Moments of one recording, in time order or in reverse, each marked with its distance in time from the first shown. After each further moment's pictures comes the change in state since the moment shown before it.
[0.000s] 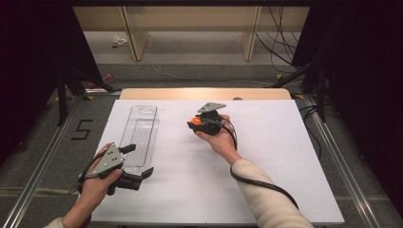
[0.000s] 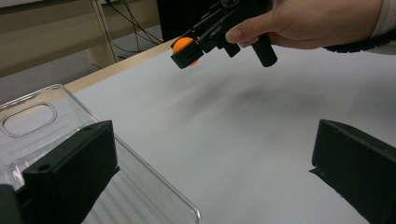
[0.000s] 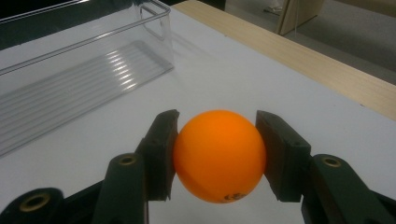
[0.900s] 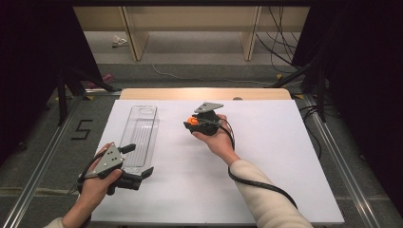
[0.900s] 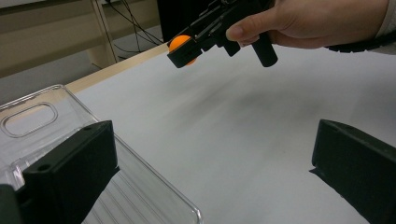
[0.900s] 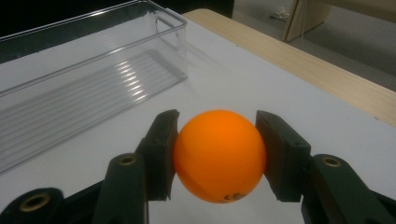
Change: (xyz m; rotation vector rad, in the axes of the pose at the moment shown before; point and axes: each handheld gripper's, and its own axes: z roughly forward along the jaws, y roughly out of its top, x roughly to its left) left arm 0.000 0.000 0.000 -0.002 0.001 -0.001; right arm 0.010 0.007 -0.001 -0.019 0.022 -0.012
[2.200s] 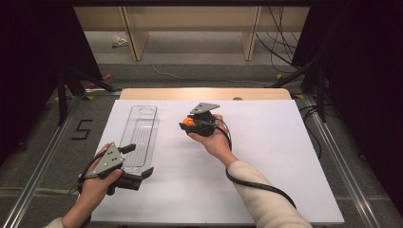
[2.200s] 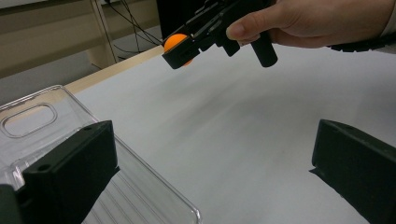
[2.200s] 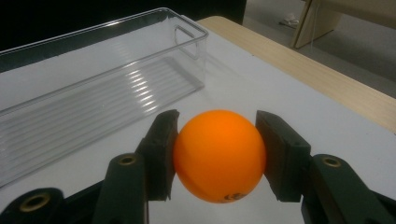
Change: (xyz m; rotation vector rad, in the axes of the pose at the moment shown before) left arm 0.000 0.000 0.000 0.000 -0.002 0.002; right arm 0.013 0.007 0.001 -0.014 0.032 -0.026
